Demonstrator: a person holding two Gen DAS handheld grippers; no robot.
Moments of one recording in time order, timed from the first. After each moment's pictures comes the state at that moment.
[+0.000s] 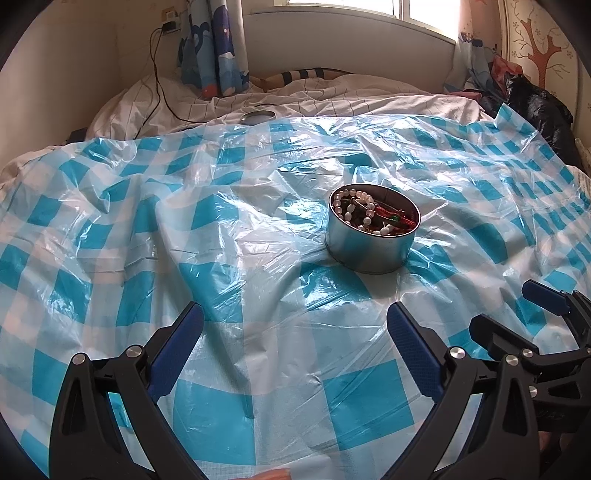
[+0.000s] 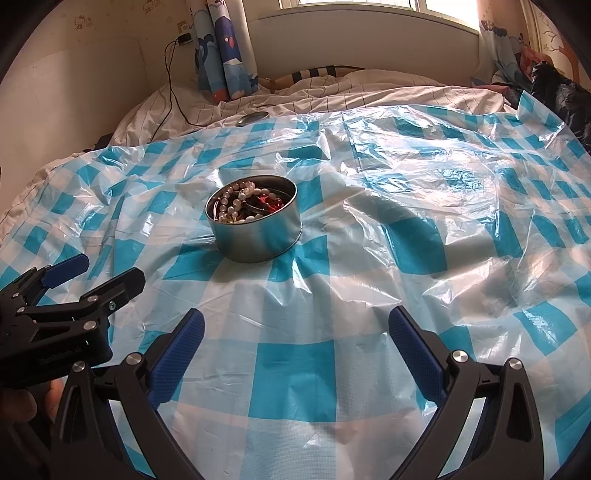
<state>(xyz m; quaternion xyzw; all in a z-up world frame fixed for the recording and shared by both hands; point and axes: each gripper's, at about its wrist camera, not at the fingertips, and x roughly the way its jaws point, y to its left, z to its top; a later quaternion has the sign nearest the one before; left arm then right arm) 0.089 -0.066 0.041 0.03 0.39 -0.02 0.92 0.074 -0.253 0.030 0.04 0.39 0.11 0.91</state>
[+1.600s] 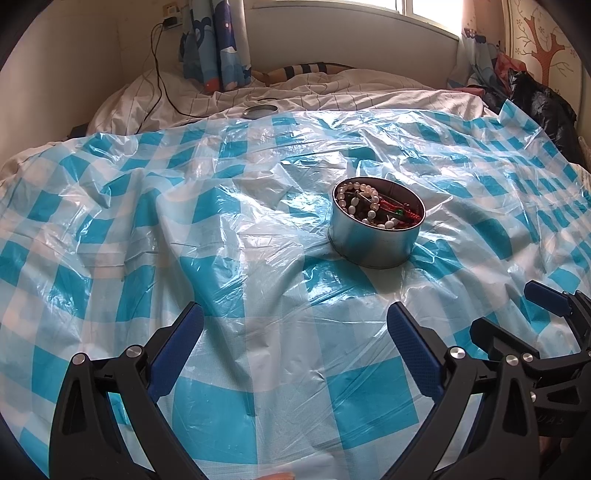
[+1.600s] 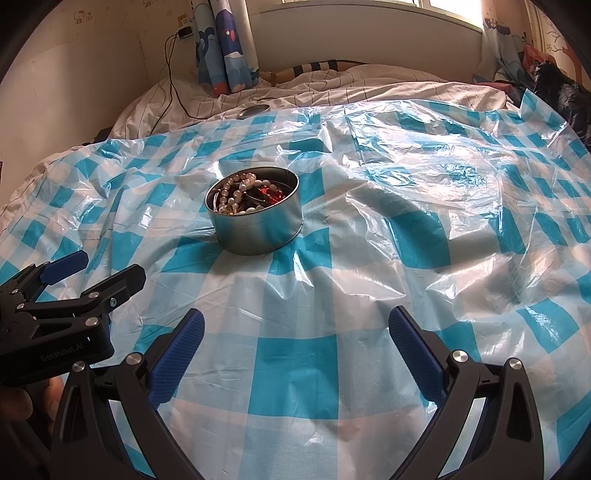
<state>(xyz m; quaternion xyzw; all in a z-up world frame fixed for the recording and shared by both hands) 0.090 -0.065 0.037 0.03 0.39 -0.01 0.92 0.075 -0.249 0.025 0.03 0.40 0.11 0.91</state>
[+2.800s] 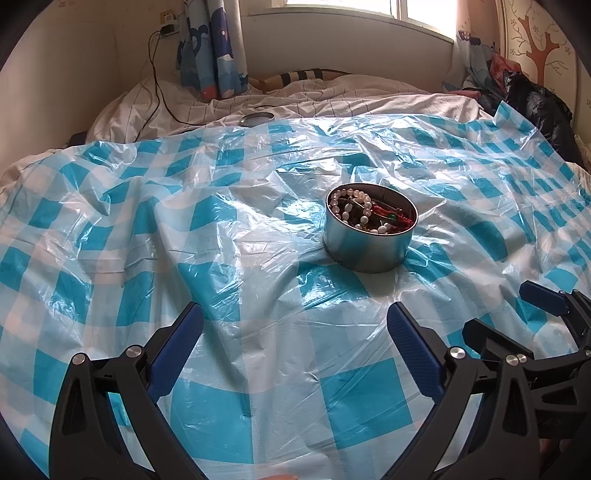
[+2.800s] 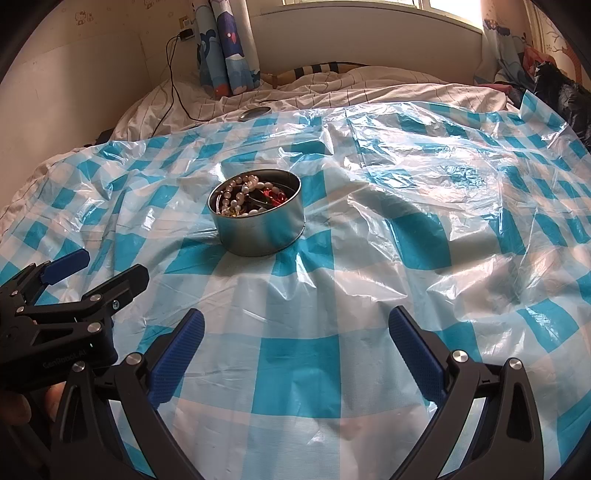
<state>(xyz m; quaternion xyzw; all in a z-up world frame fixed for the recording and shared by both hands) 0.087 -0.067 0.042 0.03 0.38 -0.02 0.92 0.074 -0.248 0.026 0.03 0.39 0.11 0.91</state>
